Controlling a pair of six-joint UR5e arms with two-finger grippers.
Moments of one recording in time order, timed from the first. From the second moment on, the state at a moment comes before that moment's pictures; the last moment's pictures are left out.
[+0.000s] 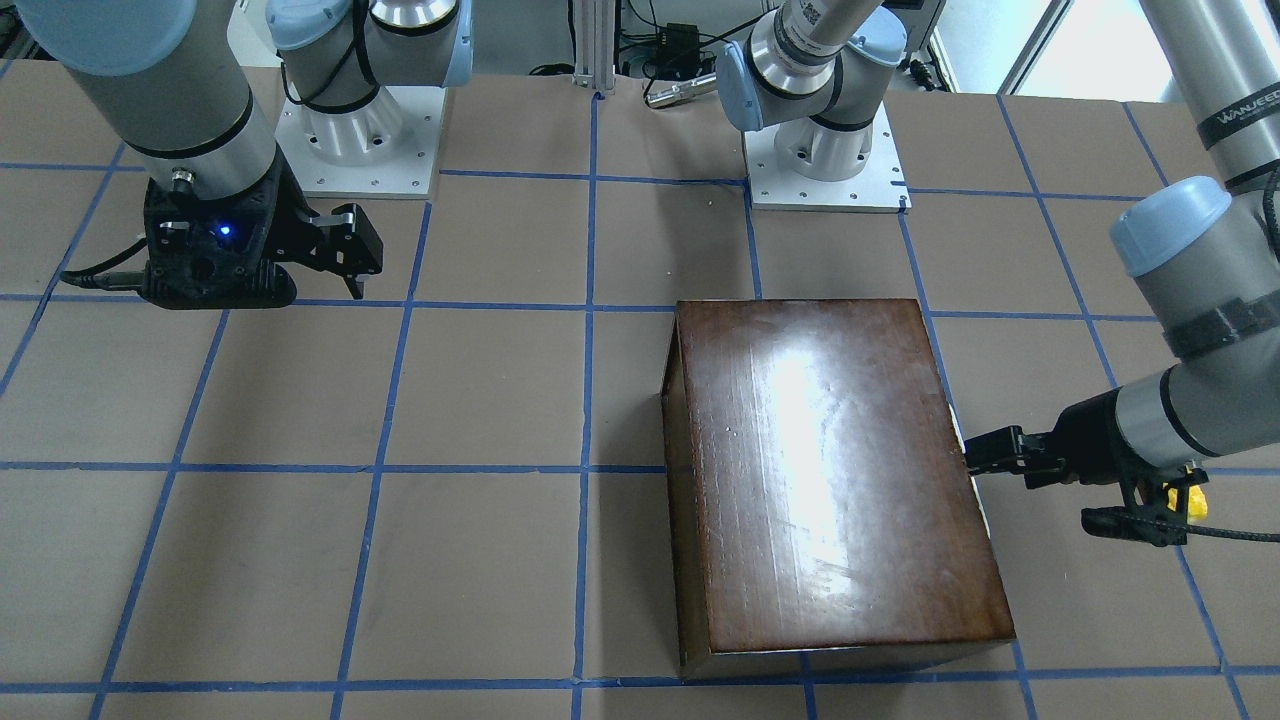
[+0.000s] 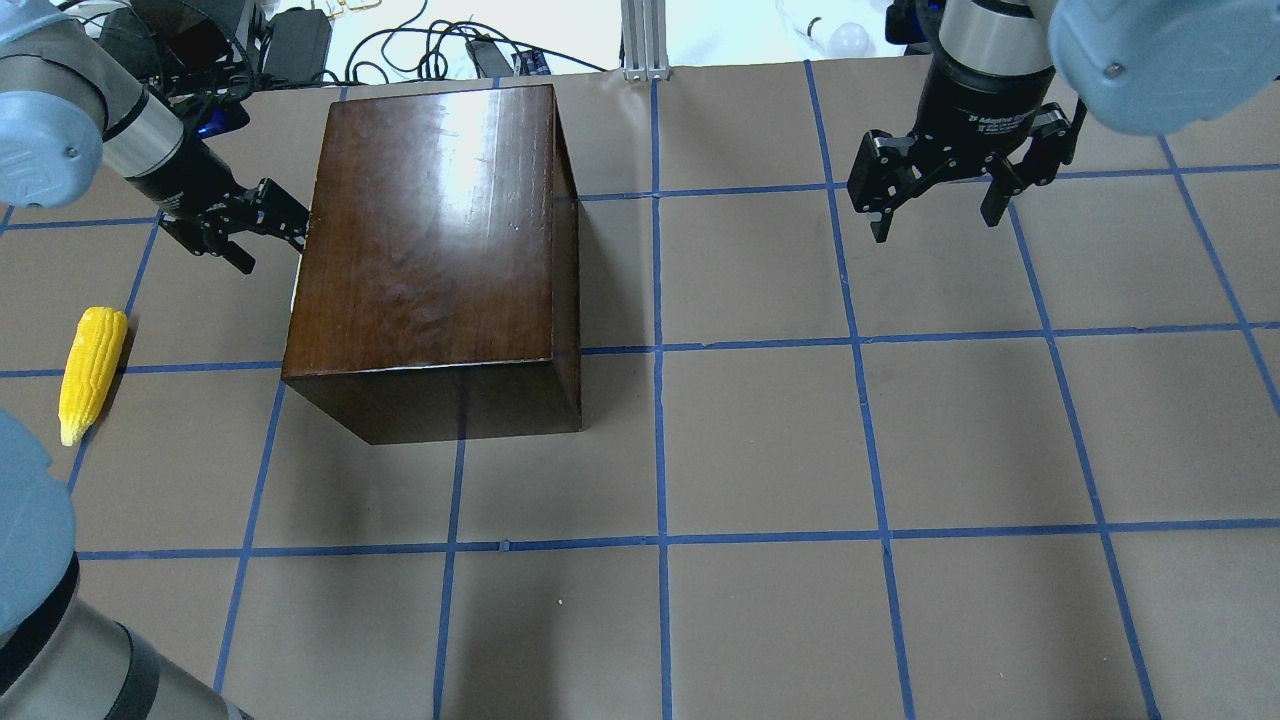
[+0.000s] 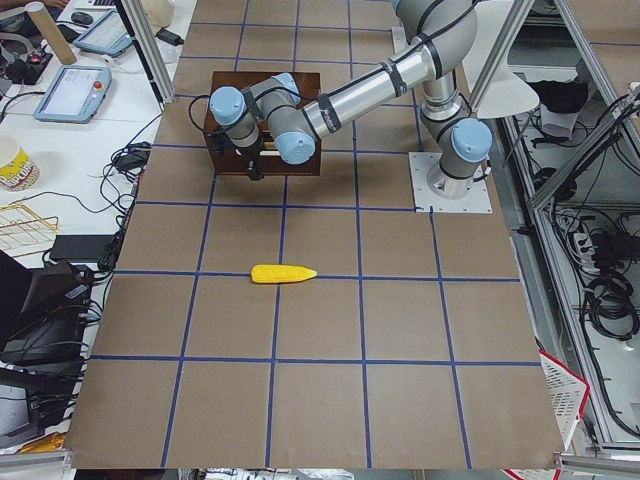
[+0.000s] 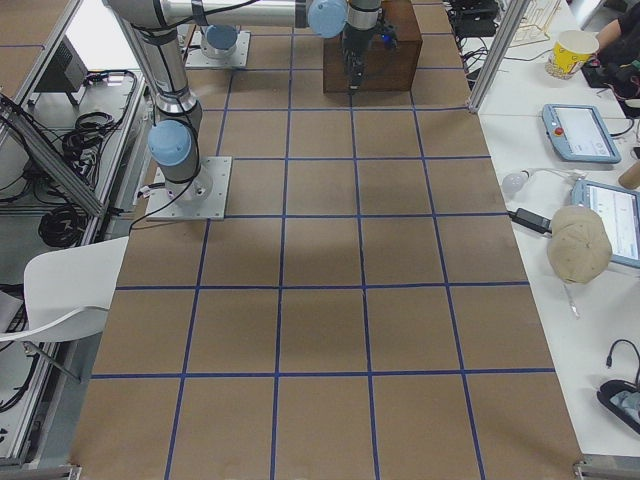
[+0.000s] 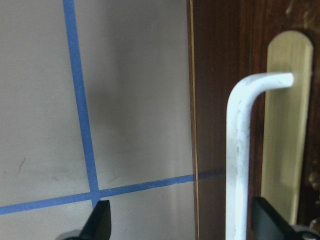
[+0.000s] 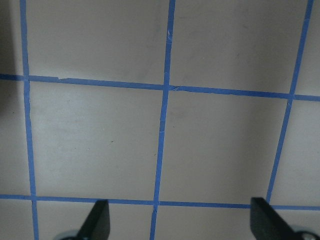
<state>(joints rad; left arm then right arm) -1.19 -2.00 -1.50 -1.41 1.38 0.44 1.60 -1.46 1.49 -1.51 -1.62 -0.05</state>
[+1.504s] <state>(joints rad) -1.12 -2.03 -1.50 -1.40 1.39 0.45 1.60 -1.46 1.49 -1.51 -1.62 -0.05</state>
